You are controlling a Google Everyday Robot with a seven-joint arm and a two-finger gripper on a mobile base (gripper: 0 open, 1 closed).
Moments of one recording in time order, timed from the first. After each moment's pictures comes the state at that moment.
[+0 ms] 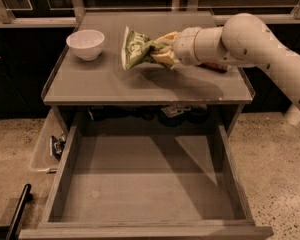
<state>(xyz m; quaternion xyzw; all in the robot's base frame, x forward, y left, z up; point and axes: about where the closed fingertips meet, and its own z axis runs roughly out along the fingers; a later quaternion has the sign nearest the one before) 0.723 -0.051 0.898 -0.54 0.62 0.08 0.56</state>
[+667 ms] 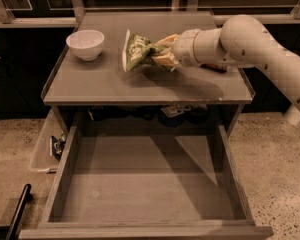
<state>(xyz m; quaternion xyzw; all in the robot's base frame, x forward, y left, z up) 0.725 -0.054 0.888 -0.54 0.64 0.09 0.54</state>
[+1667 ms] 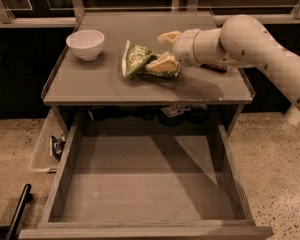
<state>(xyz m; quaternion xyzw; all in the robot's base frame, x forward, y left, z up) 0.725 -0.054 0.888 -0.54 0.64 0.09 0.54</state>
